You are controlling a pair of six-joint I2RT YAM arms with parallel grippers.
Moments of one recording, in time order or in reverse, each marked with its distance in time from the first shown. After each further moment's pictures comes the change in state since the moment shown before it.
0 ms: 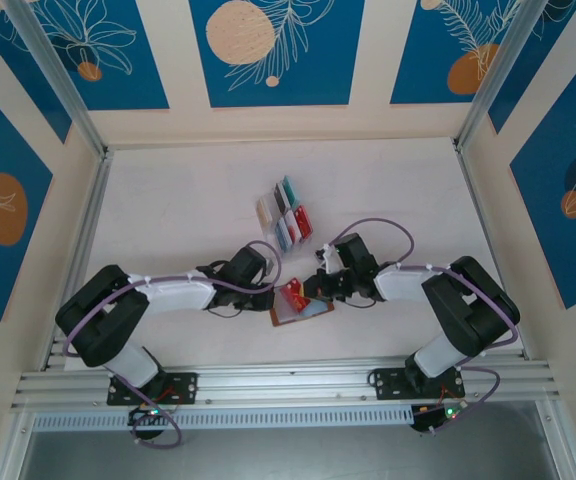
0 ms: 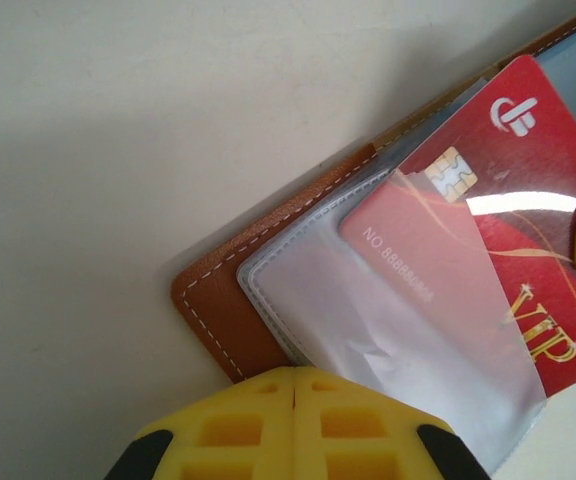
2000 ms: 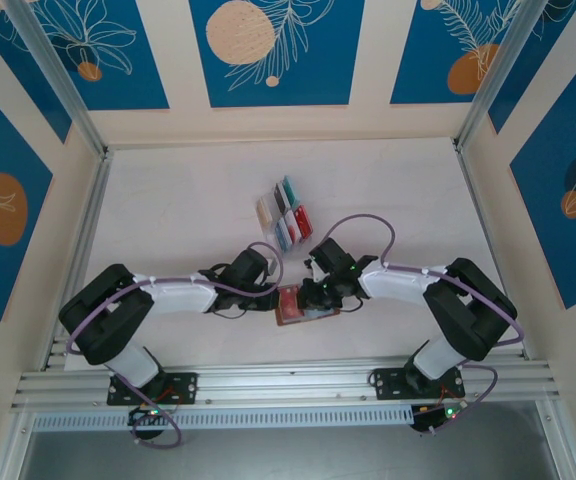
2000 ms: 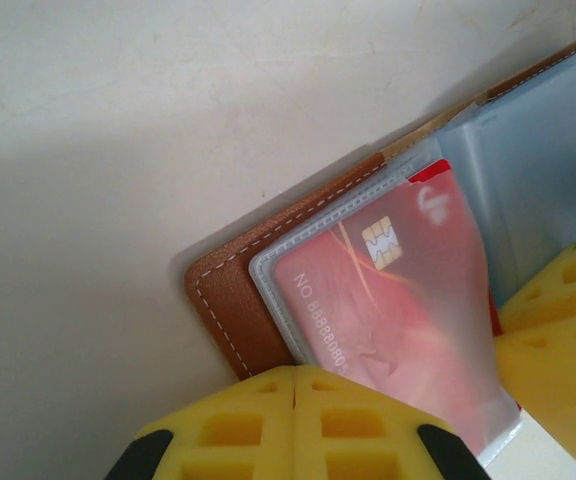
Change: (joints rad) left arm -0.018 0.009 -0.028 0.116 0.011 -0.033; right arm 0.174 -0.008 0.169 -0.391 0.259 0.005
